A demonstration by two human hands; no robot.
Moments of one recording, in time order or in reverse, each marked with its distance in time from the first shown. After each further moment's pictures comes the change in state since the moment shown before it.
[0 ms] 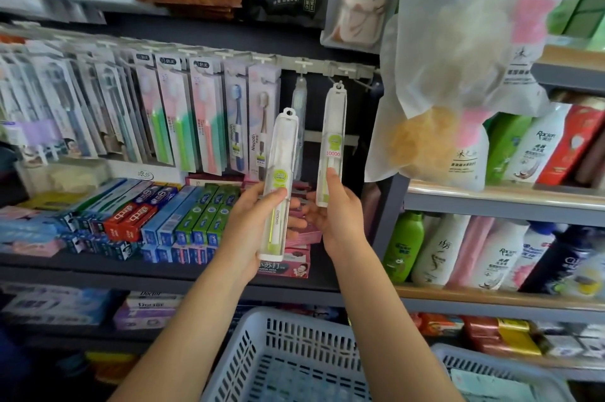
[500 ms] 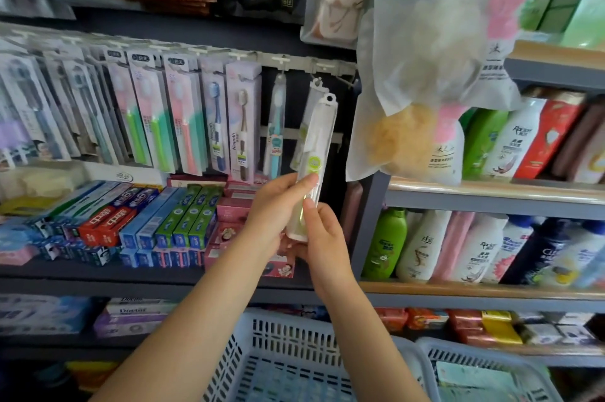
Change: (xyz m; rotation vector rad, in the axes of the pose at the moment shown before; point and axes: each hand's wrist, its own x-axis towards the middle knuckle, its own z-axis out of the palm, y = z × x) left_hand 0.029 -0.012 0.051 0.172 -0.071 -0.056; right_hand -0.026 0.031 -0.033 -0.215 -0.172 -0.149
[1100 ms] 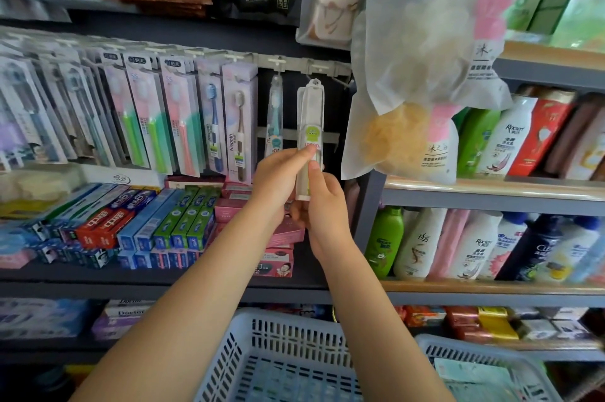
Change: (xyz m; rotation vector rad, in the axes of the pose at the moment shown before) left_hand 0.021 0.031 0.015 0.078 0.118 0.052; right_hand 0.029 -0.039 0.012 0.071 0.098 -0.018
